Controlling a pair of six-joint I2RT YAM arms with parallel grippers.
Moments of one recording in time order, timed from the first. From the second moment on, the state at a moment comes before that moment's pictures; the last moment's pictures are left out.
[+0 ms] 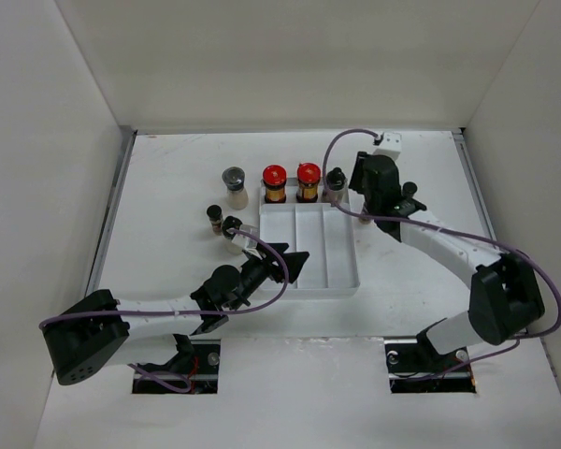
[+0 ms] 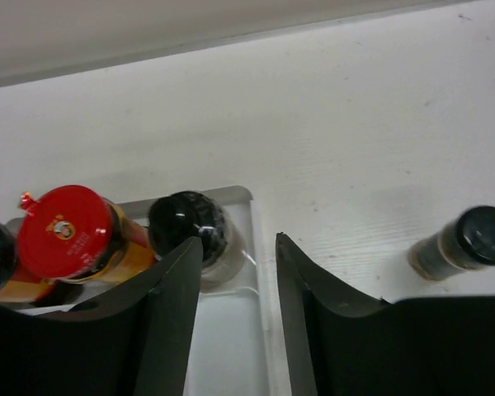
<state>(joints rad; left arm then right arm) -1.01 1.14 0.22 0.99 -0.28 -0.57 0.49 1.49 1.05 0.10 0.50 0.31</state>
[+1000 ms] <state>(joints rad) -1.01 1.15 0.22 1.00 -0.28 -0.57 0.41 1.56 0.91 0.05 0.55 0.33</state>
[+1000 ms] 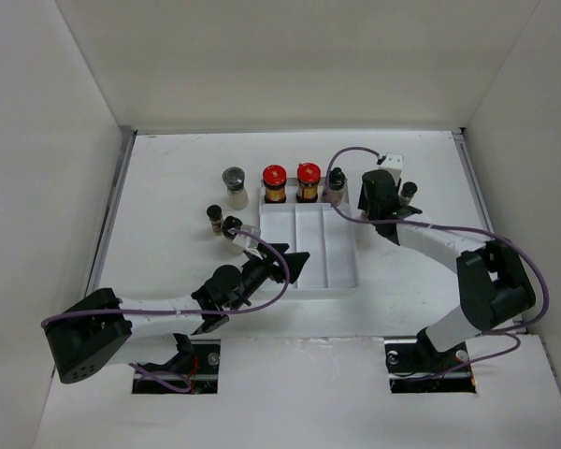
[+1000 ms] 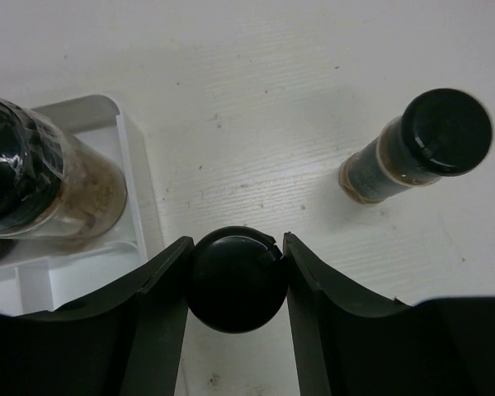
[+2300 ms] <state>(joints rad) -1.01 1.16 0.22 1.01 -0.28 -0.57 0.62 1.59 0.97 0.06 0.55 0.37</state>
